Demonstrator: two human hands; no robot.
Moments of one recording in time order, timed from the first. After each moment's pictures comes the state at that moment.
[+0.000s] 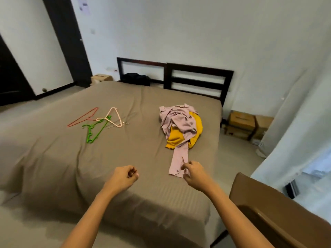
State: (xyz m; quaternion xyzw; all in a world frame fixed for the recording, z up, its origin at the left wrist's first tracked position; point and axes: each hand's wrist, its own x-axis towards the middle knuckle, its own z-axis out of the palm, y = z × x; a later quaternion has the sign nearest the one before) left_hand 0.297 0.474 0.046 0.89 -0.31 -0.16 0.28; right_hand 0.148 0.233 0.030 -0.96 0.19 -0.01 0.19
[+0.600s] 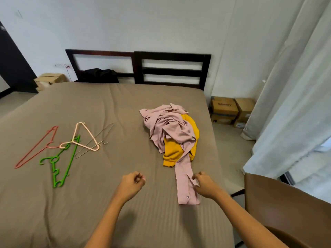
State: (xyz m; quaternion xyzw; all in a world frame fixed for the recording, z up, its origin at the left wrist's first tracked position) left_hand 0.555 0.333 0.000 0.84 -0.35 -0.26 0.32; right_hand 0.341 0.127 -0.040 -0.89 0.37 0.11 0.24
